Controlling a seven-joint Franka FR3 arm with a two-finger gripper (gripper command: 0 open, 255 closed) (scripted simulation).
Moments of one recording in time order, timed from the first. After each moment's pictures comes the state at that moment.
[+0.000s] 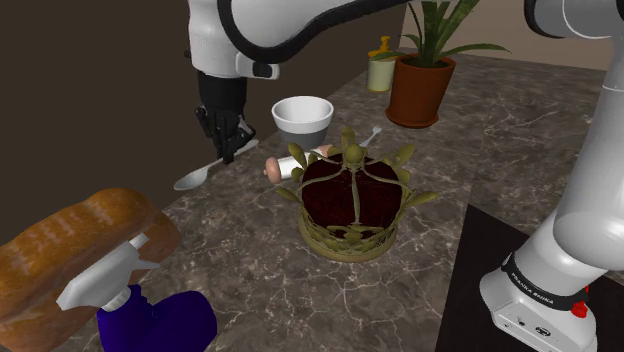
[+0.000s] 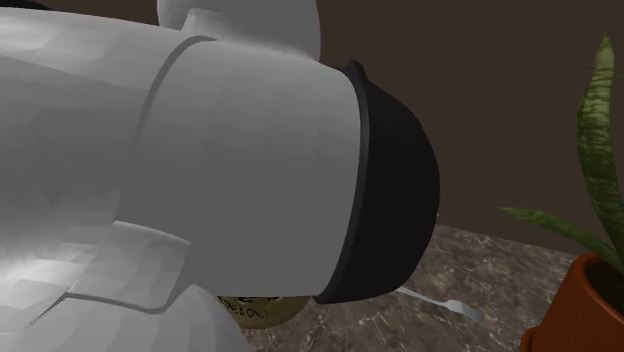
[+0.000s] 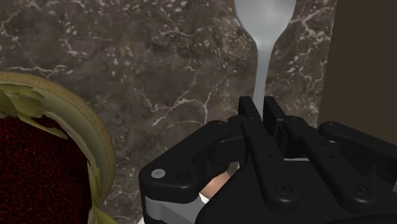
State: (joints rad) arm -0.08 0.30 0.82 -1.63 -0.16 2.03 2.03
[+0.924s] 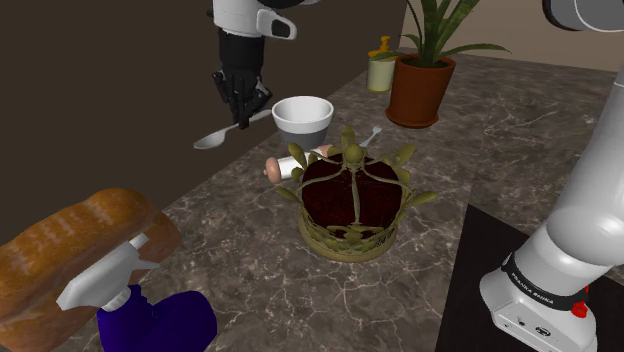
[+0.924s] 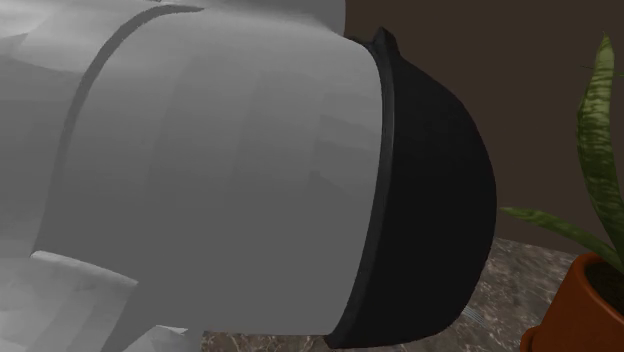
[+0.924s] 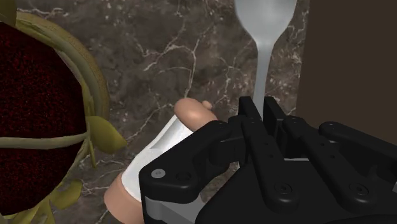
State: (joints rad) arm -0.18 0.25 0.81 -1.56 -0.10 1.92 1.90
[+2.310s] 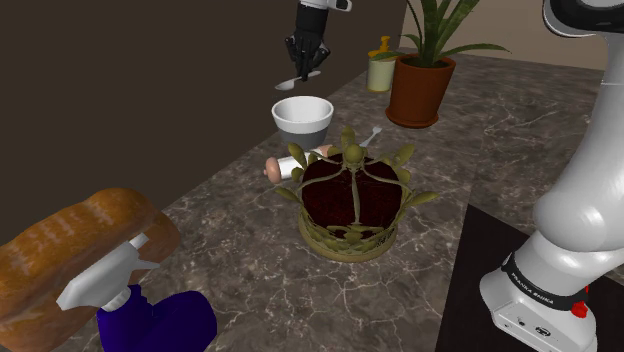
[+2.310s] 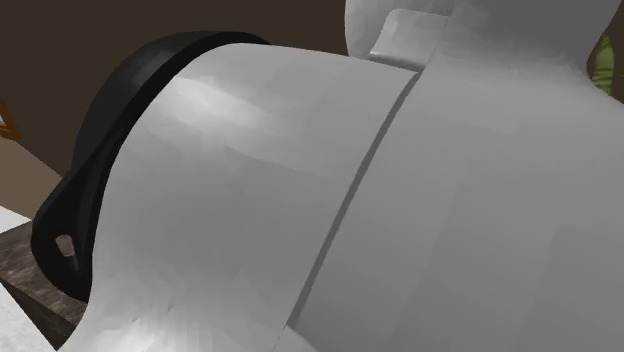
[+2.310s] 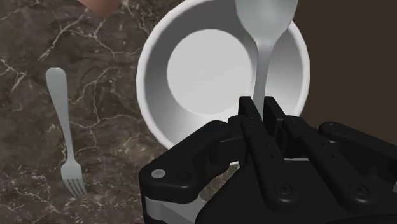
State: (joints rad) arm -0.45 0.35 0.68 -1.37 -0.06 1.79 1.46
